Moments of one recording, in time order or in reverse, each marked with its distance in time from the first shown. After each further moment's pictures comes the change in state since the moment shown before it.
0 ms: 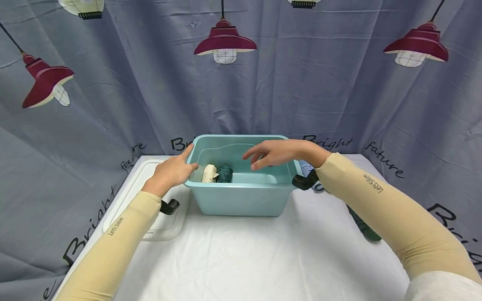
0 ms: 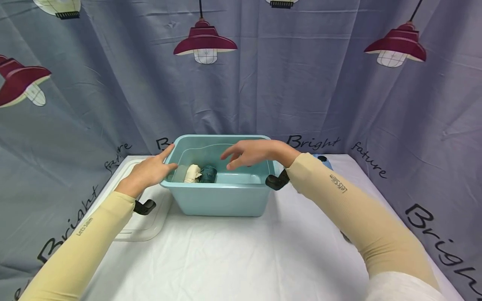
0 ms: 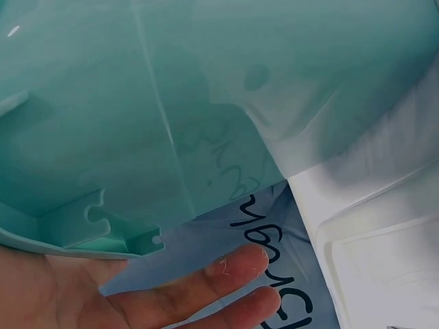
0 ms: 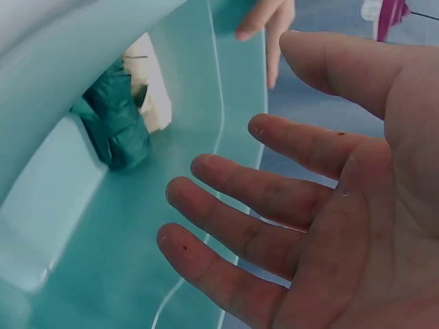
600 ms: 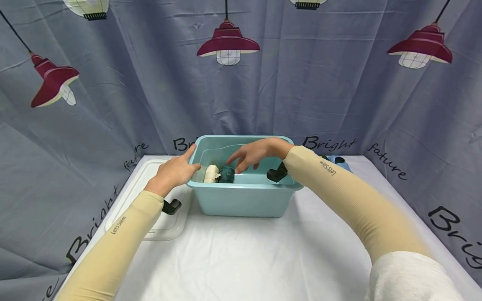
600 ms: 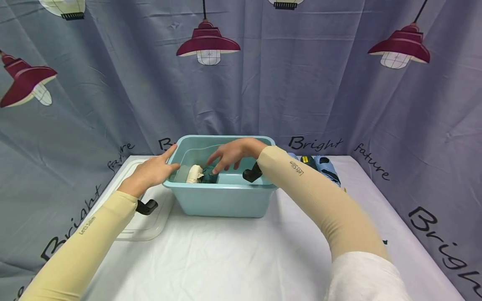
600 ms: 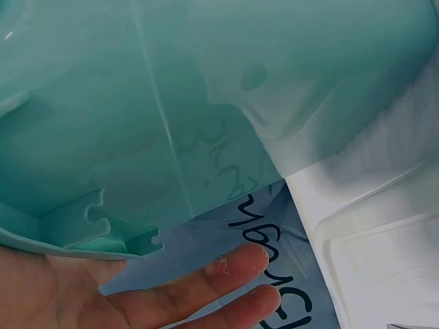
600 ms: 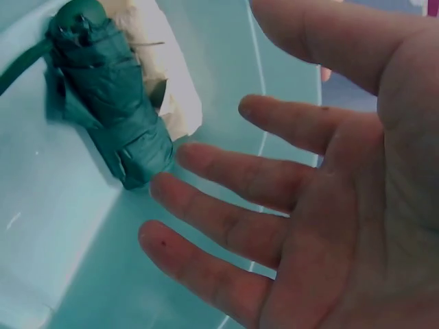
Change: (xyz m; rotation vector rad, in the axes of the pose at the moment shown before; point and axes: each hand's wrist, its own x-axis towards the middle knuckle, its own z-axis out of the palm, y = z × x) left_hand -0.001 -0.002 -0.002 -0.001 -0.004 -0.004; right_hand 0.080 -0.010 -0.003 -0.035 -0.224 0.061
